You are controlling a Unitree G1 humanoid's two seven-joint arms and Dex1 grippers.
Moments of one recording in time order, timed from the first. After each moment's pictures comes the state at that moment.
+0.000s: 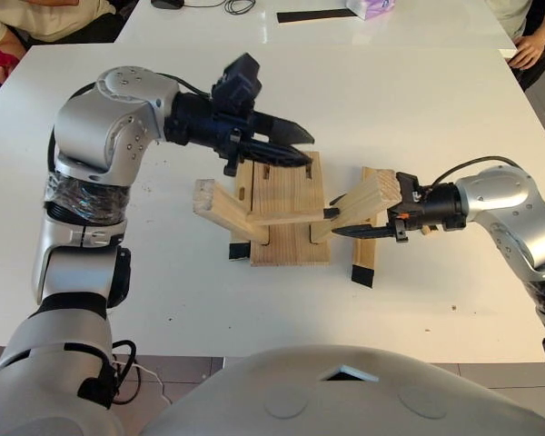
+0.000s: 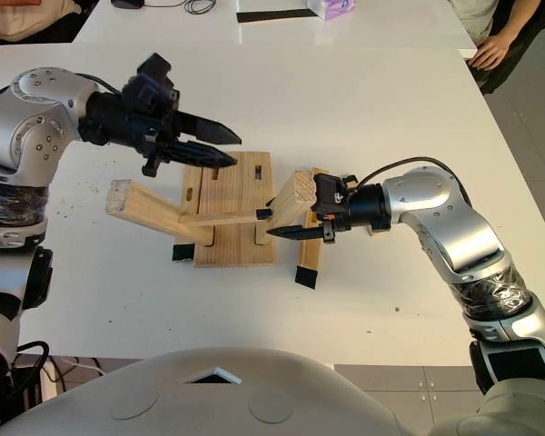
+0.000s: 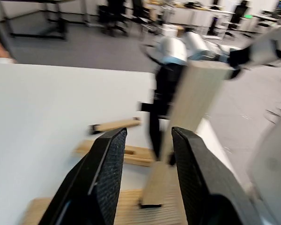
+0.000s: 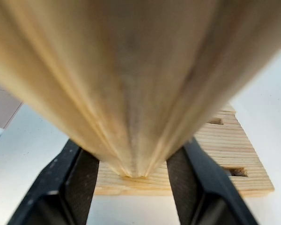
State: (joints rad) left arm -0.75 0.63 -0.20 -0.07 -0.61 0.78 -1.42; right arm -0.25 -0.82 0.28 -0.32 0.49 0.32 1.18
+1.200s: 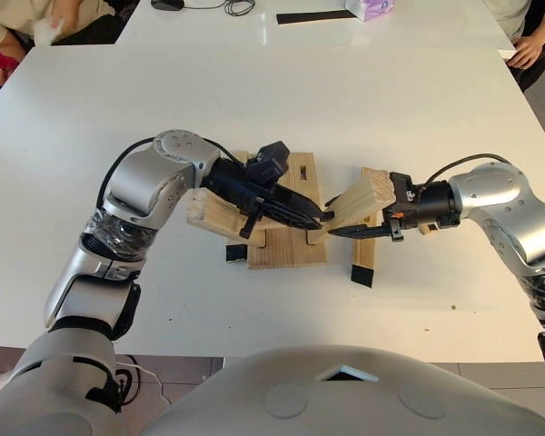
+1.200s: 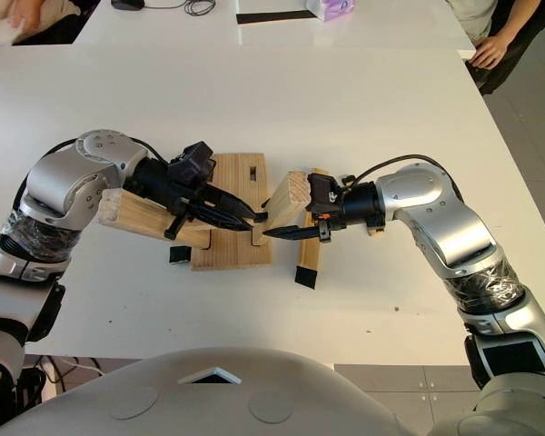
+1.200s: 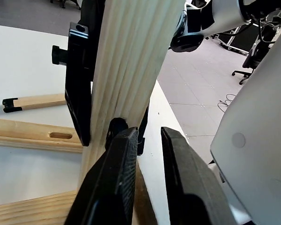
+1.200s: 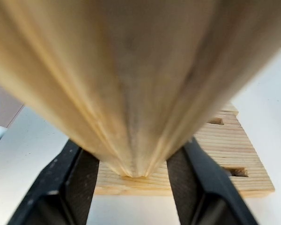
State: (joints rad) left arm -0.58 0.59 -0.37 -0.07 -0.59 0.69 -1.42; right arm -0.28 -0.81 0.32 -0.29 0.48 0.30 1.19
